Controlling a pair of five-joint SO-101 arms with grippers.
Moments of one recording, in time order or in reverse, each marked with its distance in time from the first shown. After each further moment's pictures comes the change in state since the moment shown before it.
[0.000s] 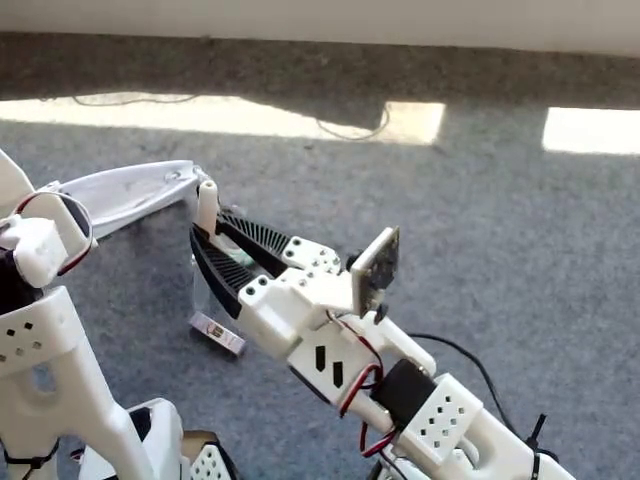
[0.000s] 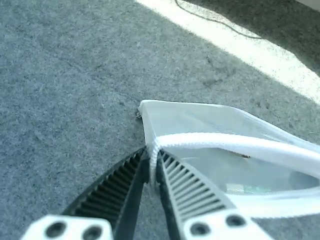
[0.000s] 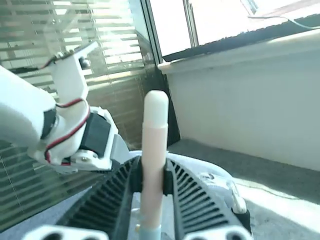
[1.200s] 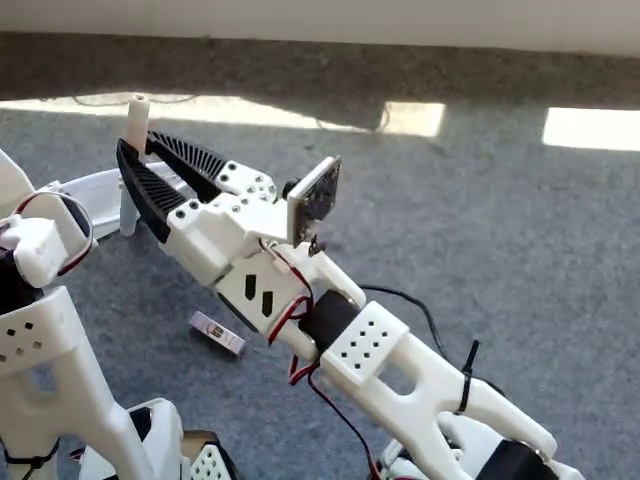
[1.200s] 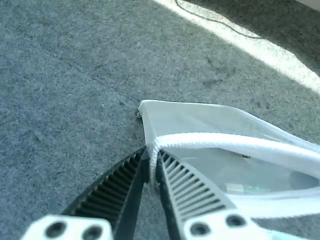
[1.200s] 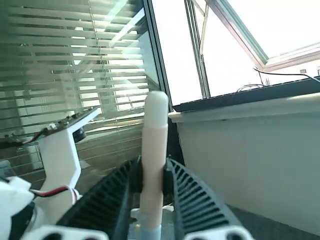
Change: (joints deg) left arm 0.0 0.0 0.0 0.0 0.0; right arm 0.1 34.3 -25.7 -19.9 0.0
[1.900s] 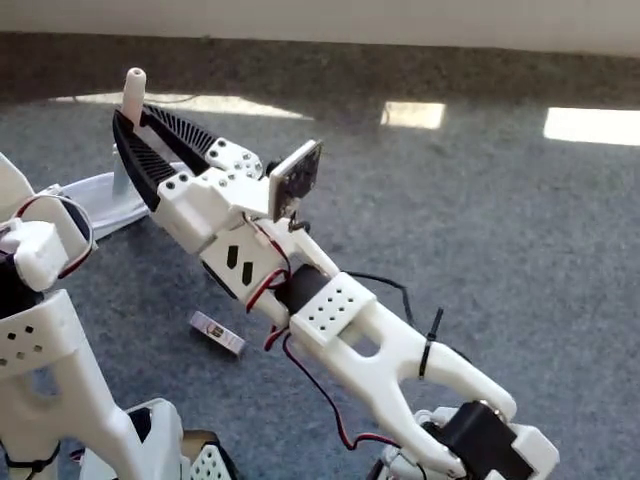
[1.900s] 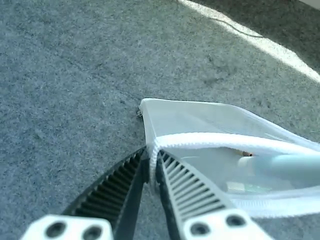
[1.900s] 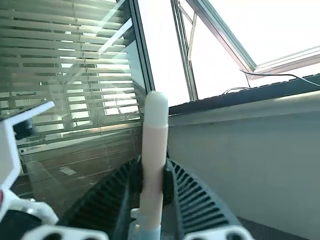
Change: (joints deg) left arm 0.0 0.0 1.0 -0.1 0.0; right arm 2.3 16.1 -5.8 -10.5 0.0
